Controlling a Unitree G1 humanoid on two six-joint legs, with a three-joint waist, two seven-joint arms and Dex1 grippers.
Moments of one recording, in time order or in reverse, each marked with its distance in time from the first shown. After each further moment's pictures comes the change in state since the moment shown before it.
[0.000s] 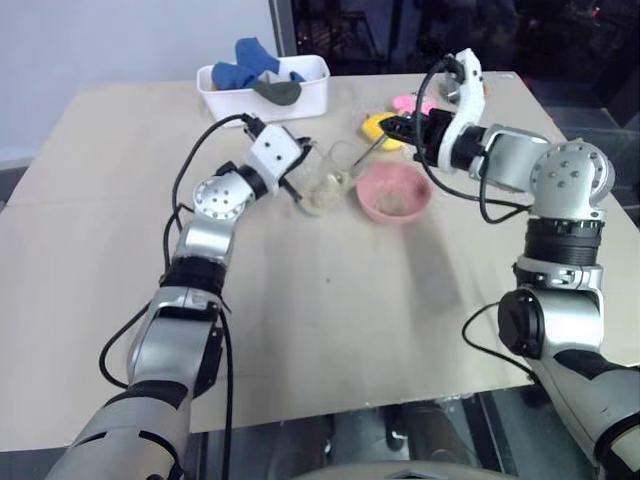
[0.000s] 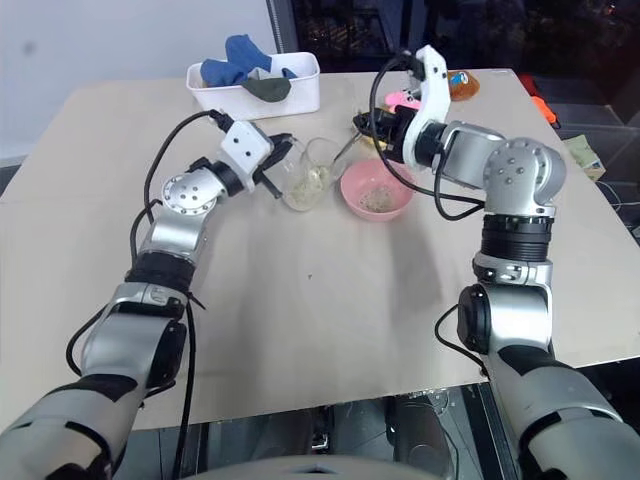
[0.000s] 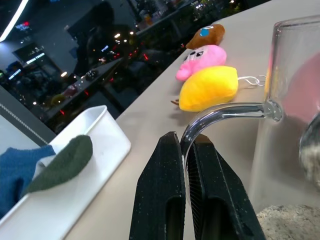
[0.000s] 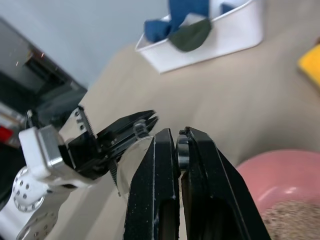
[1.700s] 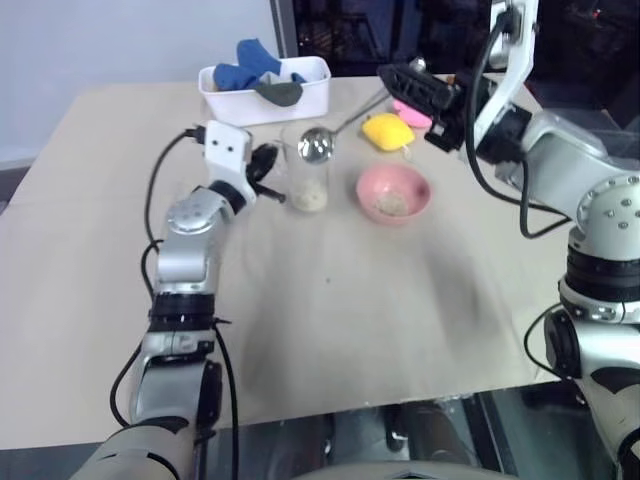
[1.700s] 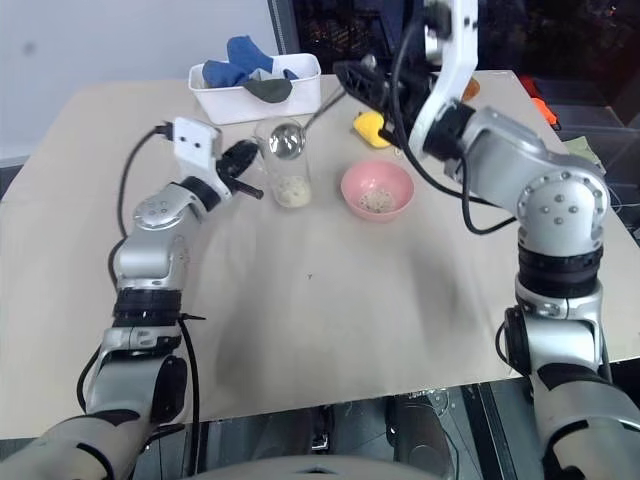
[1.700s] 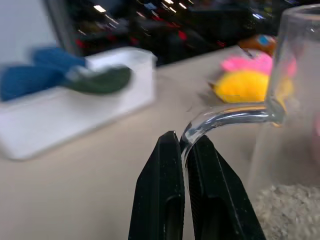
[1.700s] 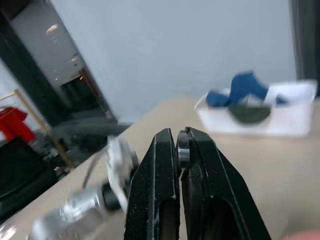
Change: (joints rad) left arm 0.193 -0.044 0.175 -0.418 -0.247 0.571 0.075; right arm 0.107 -0.222 0.248 -0.379 0.471 -0.325 -0.178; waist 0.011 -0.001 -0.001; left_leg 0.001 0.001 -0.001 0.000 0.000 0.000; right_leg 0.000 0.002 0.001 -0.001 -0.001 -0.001
